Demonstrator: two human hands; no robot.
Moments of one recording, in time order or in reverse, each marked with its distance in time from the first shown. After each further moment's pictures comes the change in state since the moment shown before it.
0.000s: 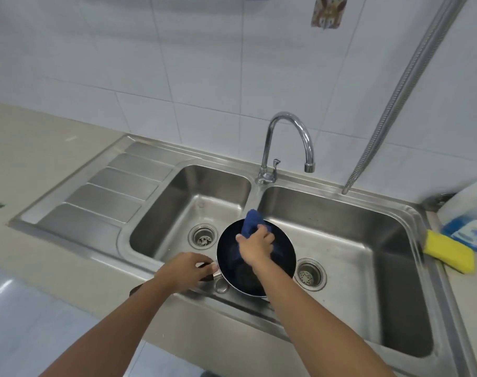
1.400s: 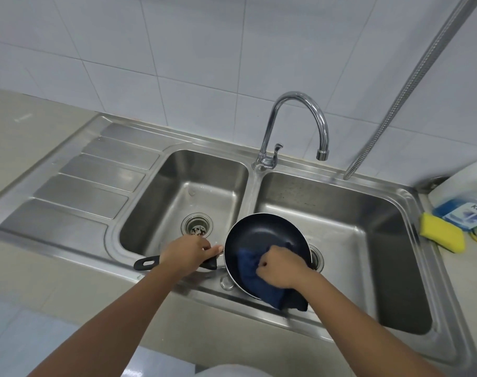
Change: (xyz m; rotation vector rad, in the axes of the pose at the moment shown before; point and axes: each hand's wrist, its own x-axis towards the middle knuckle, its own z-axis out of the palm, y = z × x) left_hand 0.052 -0.015 -0.007 0.257 0.066 0.058; right_hand -0.027 0.030 -0.035 -0.802 -0.304 -0.270
